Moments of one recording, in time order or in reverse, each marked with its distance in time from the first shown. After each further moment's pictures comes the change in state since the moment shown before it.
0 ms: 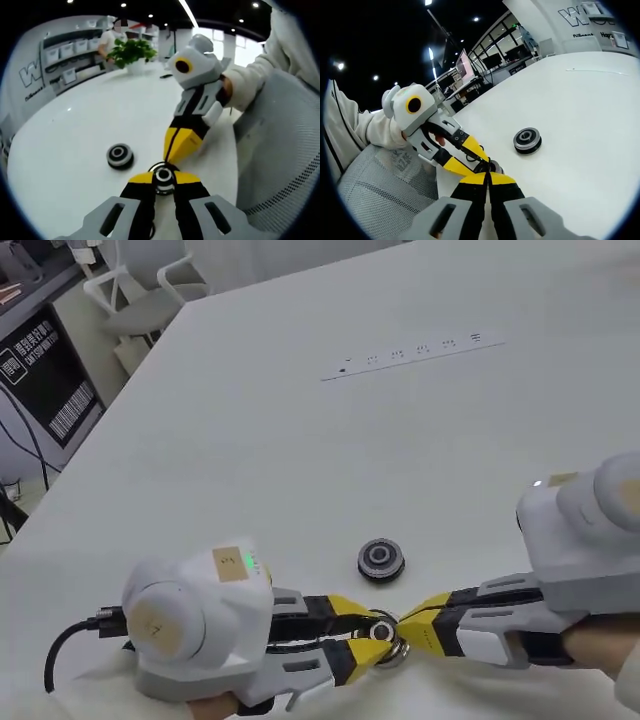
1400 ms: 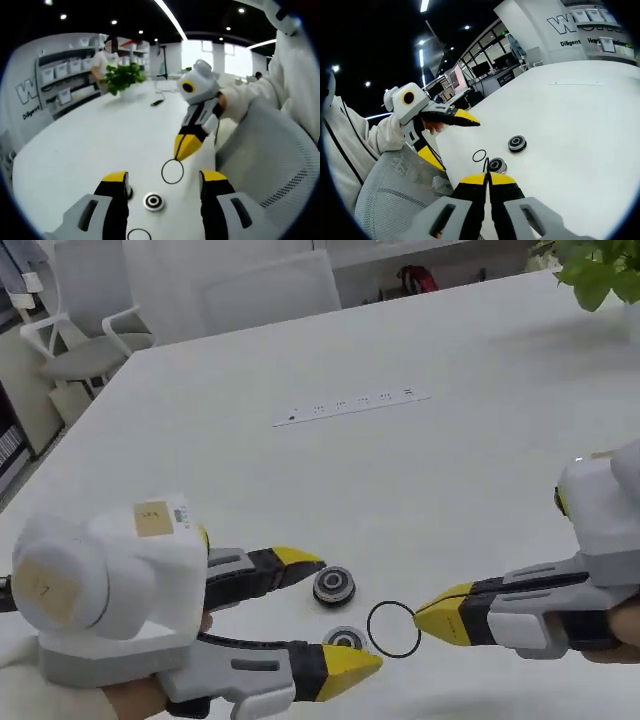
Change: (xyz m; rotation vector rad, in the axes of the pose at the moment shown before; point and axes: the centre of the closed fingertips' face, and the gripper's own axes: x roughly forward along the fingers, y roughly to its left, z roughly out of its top) left arm -0.051 -0.024 0.082 0.071 -0.153 -0.042; right arm -0.081 0.026 0.018 0.027 -0.065 -0.121
